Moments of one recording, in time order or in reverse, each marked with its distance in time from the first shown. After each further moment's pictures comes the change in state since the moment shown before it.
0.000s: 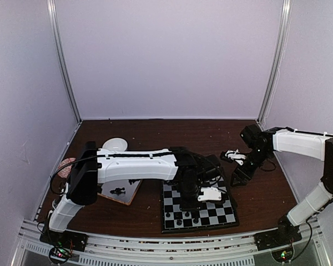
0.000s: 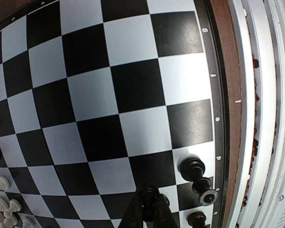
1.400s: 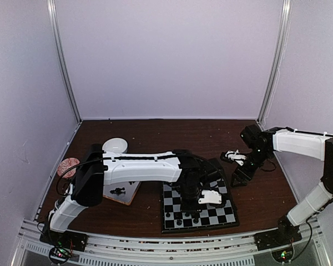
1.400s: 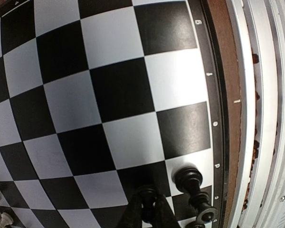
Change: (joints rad) left arm 0.000 0.050 0.036 -0.027 0.032 0.030; right arm 0.000 0.001 0.000 -0.011 -0.001 -0.003
